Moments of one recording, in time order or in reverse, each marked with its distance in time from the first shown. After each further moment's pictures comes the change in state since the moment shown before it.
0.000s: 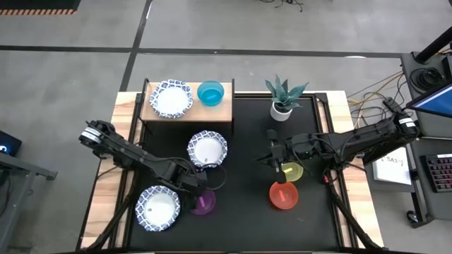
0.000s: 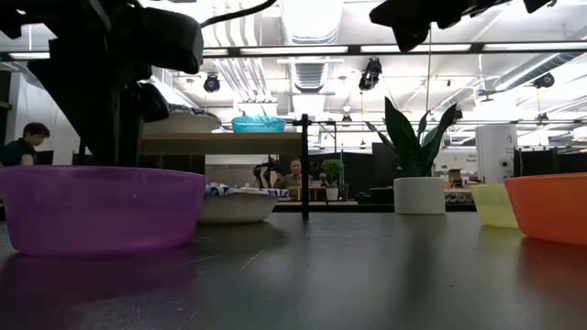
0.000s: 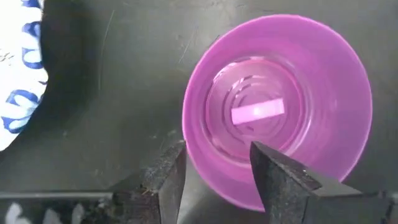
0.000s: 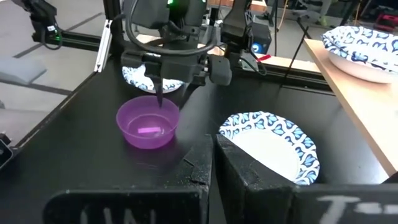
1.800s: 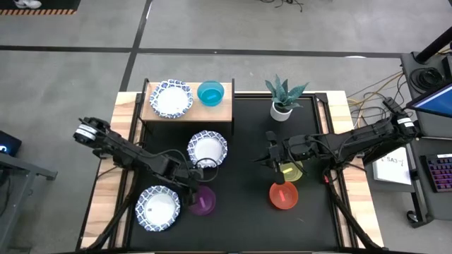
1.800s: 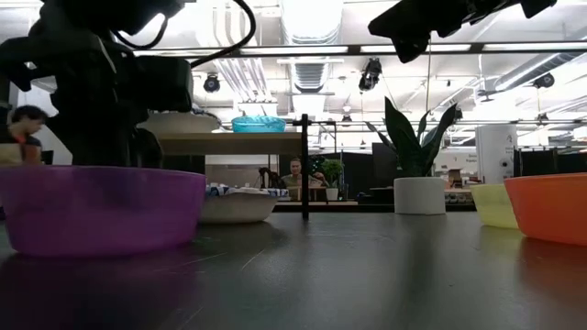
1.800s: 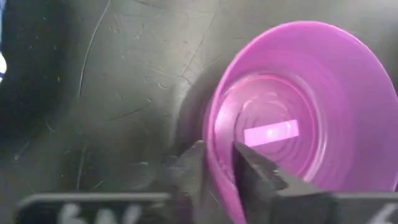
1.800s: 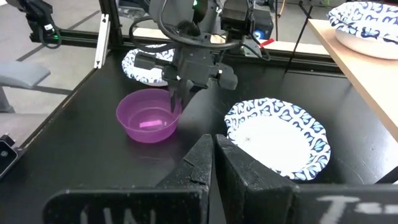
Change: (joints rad) left arm 0.053 -0.086 -0.292 0.410 0.058 -0.037; right arm 0.000 0.027 -0.009 0.003 0.000 0.067
